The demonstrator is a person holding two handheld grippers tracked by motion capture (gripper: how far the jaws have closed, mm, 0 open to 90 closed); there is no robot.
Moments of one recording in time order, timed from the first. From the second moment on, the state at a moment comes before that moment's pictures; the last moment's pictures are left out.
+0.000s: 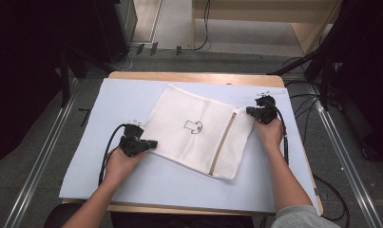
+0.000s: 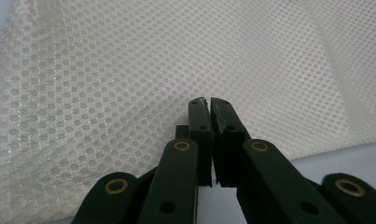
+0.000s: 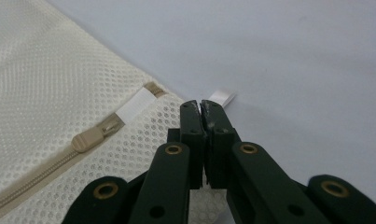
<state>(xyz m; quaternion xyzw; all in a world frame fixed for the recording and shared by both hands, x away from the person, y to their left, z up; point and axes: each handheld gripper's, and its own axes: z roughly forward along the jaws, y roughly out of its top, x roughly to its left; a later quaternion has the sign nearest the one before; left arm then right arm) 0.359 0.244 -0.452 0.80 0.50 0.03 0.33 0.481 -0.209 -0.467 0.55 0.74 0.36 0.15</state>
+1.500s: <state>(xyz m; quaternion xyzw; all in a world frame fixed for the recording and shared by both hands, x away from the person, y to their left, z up) 0.372 0.281 -0.431 0.77 0.53 0.05 0.35 0.448 -0.219 -0.458 0.55 0.76 0.32 0.12</state>
